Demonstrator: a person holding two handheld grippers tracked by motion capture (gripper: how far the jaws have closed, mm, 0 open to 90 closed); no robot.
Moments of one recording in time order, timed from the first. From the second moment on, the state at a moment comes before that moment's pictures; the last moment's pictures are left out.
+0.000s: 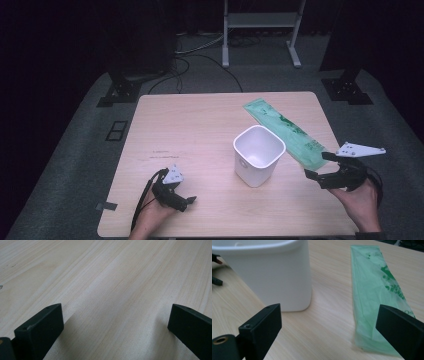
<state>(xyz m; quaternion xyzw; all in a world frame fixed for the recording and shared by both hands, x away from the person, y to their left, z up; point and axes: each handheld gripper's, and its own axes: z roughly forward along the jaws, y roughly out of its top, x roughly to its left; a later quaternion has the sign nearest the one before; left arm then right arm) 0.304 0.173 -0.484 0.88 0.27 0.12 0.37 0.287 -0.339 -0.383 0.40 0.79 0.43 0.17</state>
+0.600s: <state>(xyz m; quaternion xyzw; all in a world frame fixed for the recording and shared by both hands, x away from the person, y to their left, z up) 0.304 0.173 -0.484 0.88 0.27 0.12 0.37 0.314 -0.313 -0.355 0.38 0.79 0.45 0.16</state>
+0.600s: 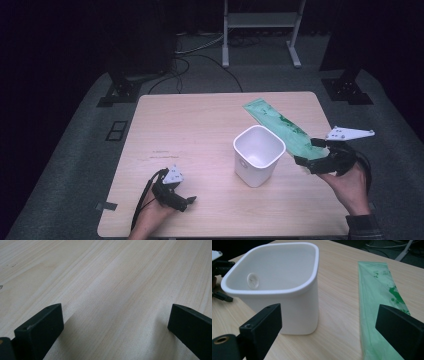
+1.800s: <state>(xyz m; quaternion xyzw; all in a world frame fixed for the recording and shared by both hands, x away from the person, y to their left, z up) 0.304 0.173 -0.484 0.88 0.27 0.12 0.37 0.370 -0.251 -0.349 0.37 0.82 0.41 0.14</state>
